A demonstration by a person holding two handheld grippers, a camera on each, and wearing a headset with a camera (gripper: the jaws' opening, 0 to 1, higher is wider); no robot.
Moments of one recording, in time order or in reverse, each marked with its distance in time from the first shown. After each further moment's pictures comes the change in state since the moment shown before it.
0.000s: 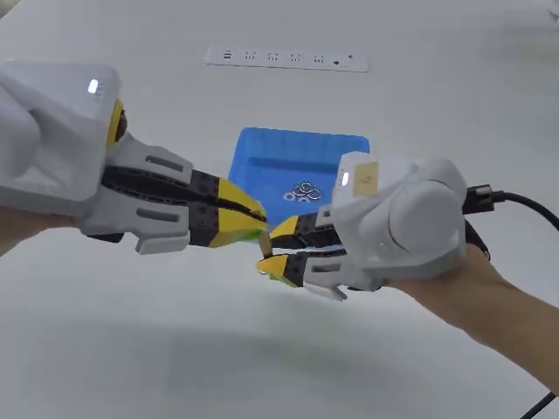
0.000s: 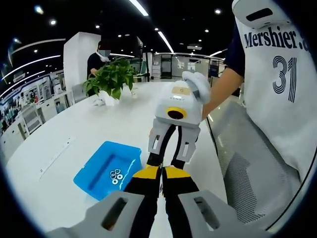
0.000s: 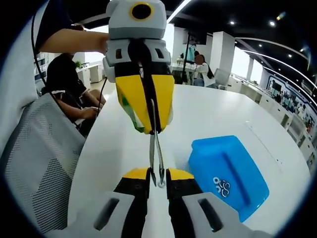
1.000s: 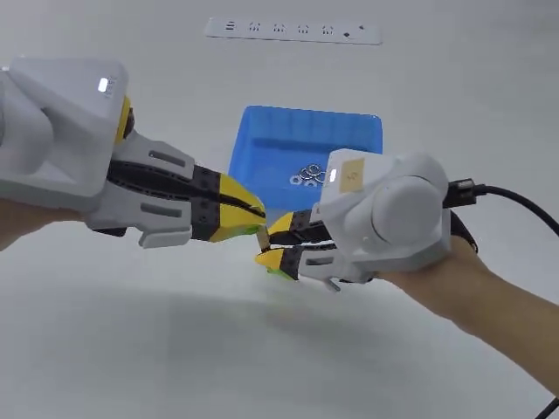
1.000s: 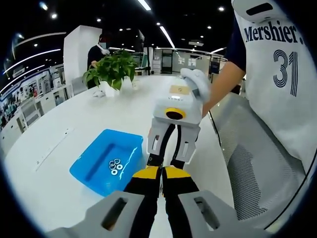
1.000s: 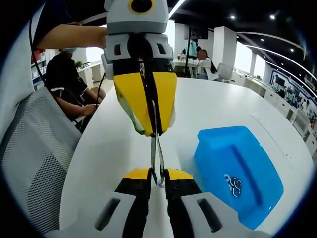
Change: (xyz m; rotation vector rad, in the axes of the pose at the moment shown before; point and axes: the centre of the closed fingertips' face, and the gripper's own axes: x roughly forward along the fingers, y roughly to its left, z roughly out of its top) left arm 0.007 0.009 -0.026 -0.022 0.047 -0.010; right arm 0.023 0.002 -0.017 0.020 0.028 0.041
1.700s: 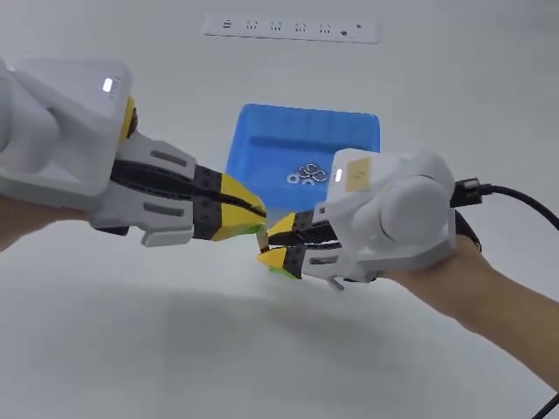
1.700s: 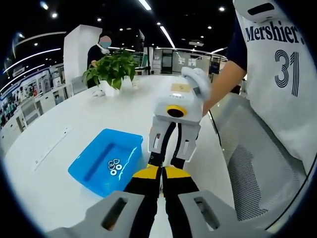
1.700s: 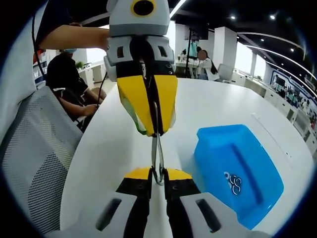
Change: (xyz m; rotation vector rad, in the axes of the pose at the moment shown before) left arm 0.004 0.000 -0.001 -0.006 0.000 -0.004; right arm -0.004 0.000 -0.003 0.008 -0.011 0.007
